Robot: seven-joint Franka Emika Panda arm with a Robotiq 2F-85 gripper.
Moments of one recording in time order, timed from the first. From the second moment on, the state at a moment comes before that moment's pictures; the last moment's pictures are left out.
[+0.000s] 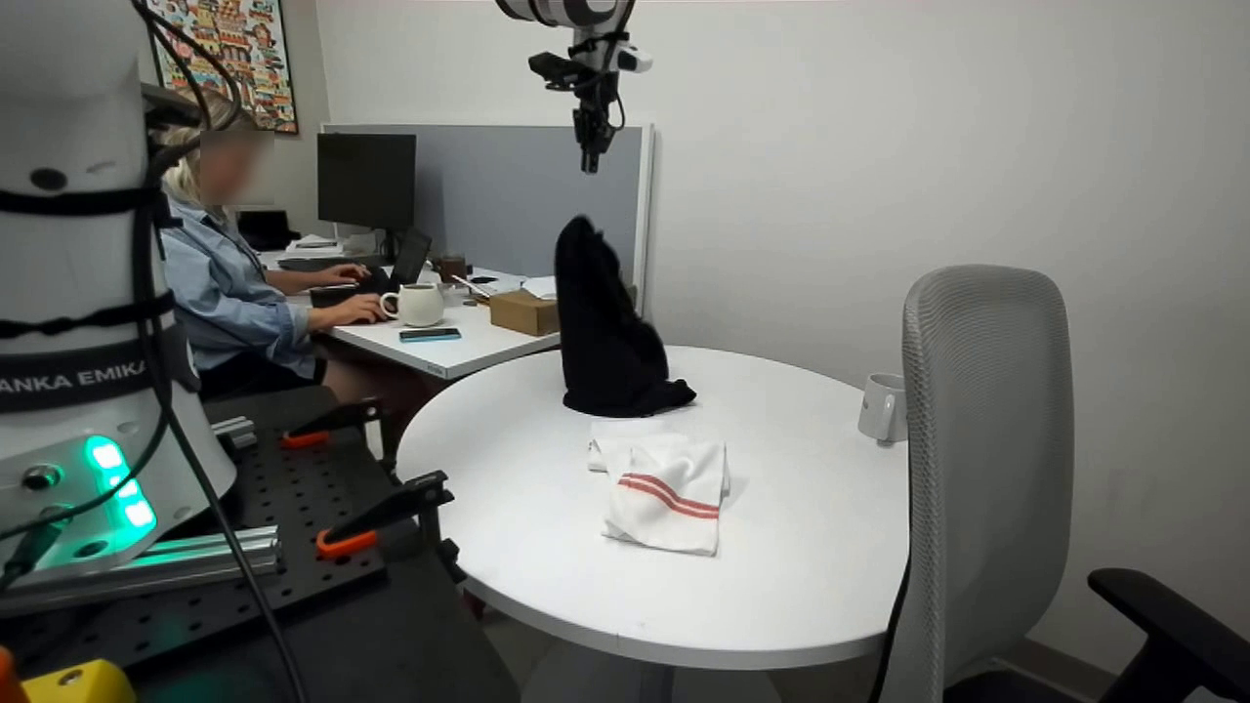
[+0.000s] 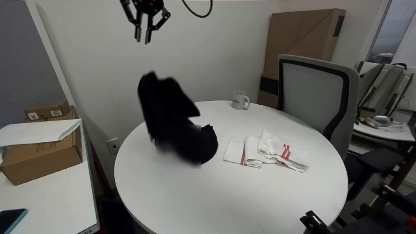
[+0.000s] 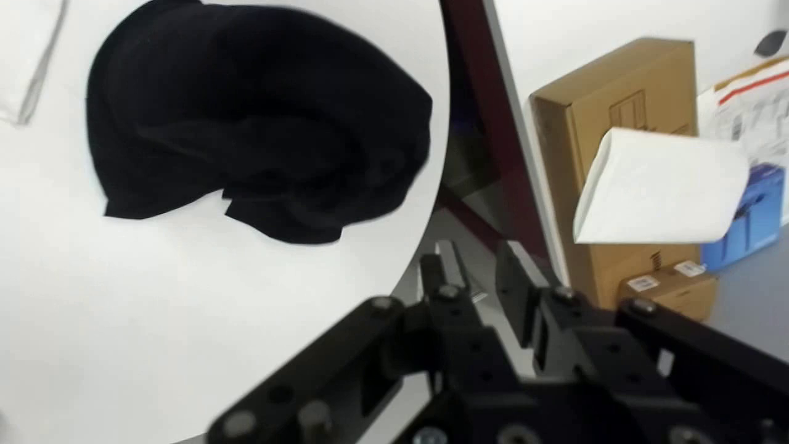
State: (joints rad) arm 0.27 0.42 0.16 -1.53 0.14 2.19 0.47
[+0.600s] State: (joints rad) arm 0.32 0.38 0.20 -1.53 0.16 2.13 0.41
